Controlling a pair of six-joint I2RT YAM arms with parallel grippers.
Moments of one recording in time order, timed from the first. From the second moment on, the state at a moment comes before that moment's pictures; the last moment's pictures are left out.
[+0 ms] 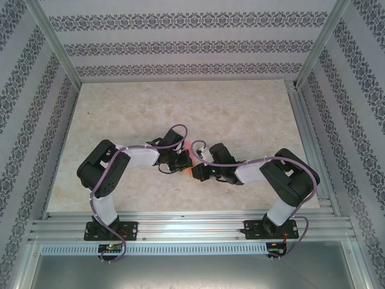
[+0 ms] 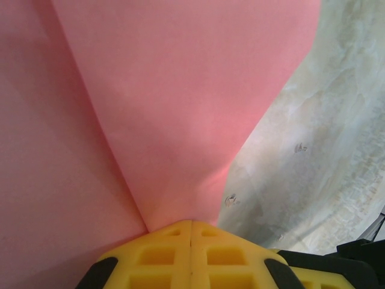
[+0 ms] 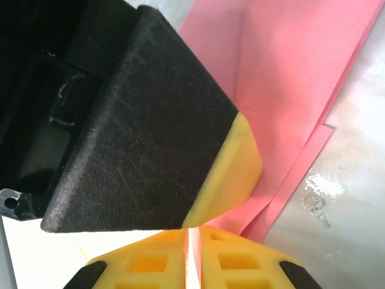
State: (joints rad) left arm -0.65 1.84 0.94 -0.15 0.46 -0.97; right arm 0.69 1.68 0.55 0.37 -0.46 0.39
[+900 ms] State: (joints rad) left arm -0.65 1.84 0.95 -0.17 0.46 -0.96; right arm 0.78 1.51 0.43 0.26 -0.40 0.50
